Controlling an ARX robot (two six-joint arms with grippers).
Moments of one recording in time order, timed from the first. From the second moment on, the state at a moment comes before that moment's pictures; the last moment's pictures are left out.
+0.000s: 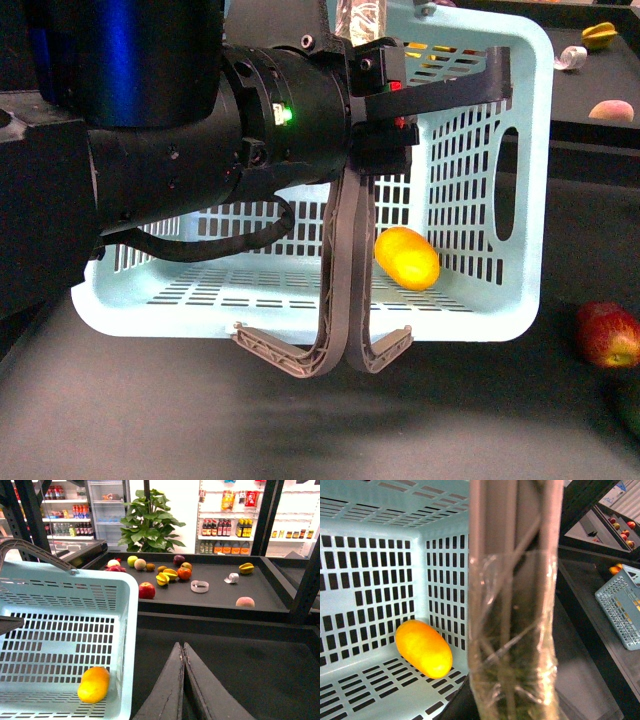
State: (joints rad) left arm -0.58 1.84 0.77 0.83 0.13 -0.40; right arm 0.00 0.01 0.01 0.00 0.00 0.00
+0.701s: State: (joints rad) left arm -0.57 1.84 0.77 0.83 0.13 -0.40; right arm 0.00 0.01 0.01 0.00 0.00 0.00
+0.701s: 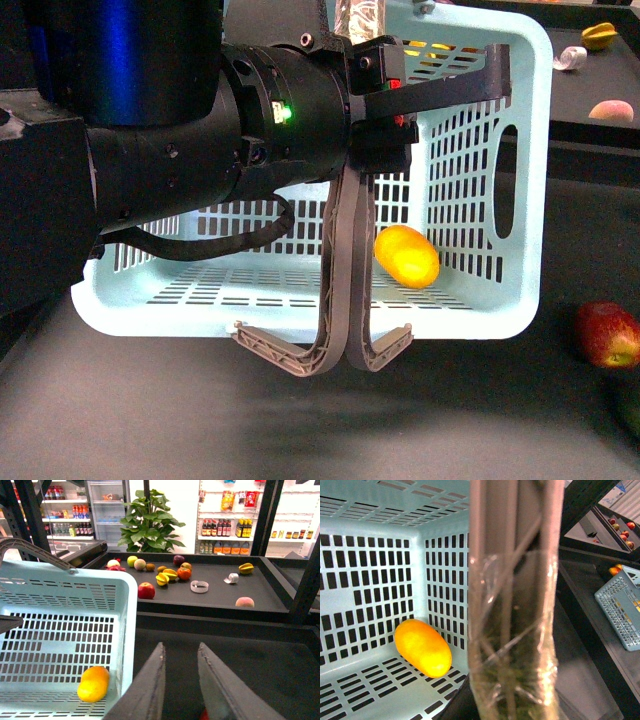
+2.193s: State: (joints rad) left arm -0.41 2.06 1.22 0.53 -0.26 -0.68; right arm 0.00 0.00 0.01 0.00 0.00 0.00
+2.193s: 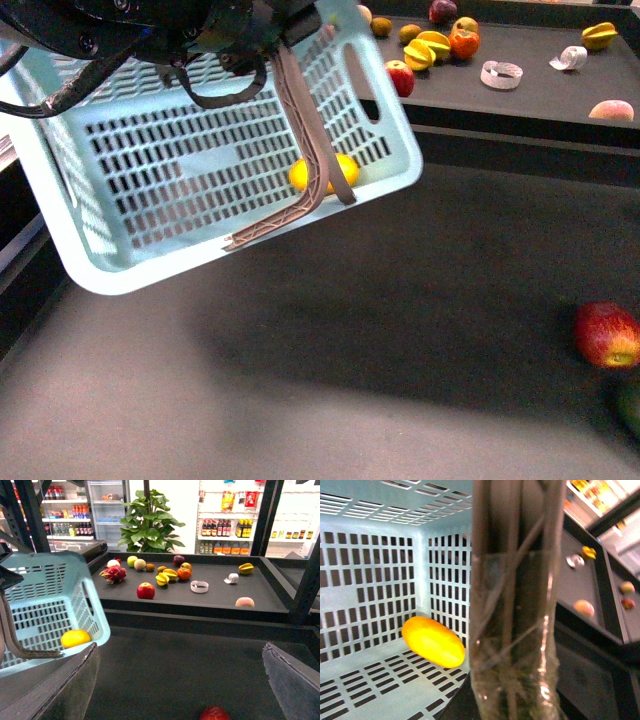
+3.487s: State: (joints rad) left arm -0.30 2.22 1.31 0.32 -0.45 -1.67; right arm 0.00 0.00 0.01 0.00 0.00 0.00
